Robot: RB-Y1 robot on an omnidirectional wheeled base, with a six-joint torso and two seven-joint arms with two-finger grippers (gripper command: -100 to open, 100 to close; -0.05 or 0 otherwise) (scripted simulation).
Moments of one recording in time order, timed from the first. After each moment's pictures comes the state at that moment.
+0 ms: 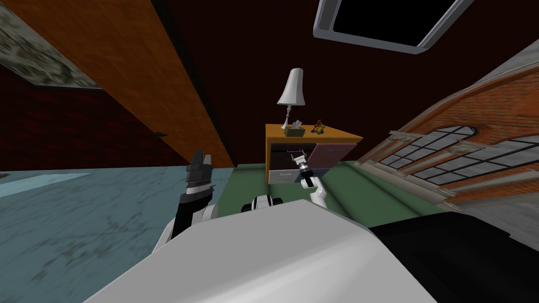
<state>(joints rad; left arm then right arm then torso) 0.50 0.05 -0.01 -2.25 -0.10 -0.48 -0.11 0.11 -0.14 -0.35 -1.60 0.64 -0.53 1.44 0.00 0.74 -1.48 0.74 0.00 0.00</state>
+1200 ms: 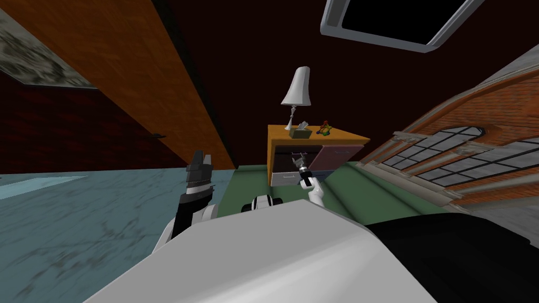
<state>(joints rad) 0.50 0.05 -0.01 -2.25 -0.10 -0.48 -0.11 0.04 -0.12 -0.43 -1.43 0.74 -0.51 1.76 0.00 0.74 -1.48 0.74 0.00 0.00</state>
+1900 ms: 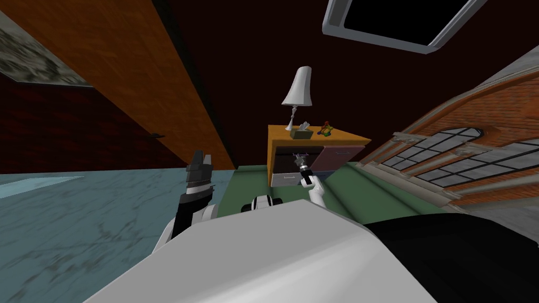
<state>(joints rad) 0.50 0.05 -0.01 -2.25 -0.10 -0.48 -0.11 0.01 -0.14 -0.44 -1.43 0.76 -0.48 1.78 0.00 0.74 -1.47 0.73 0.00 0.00</state>
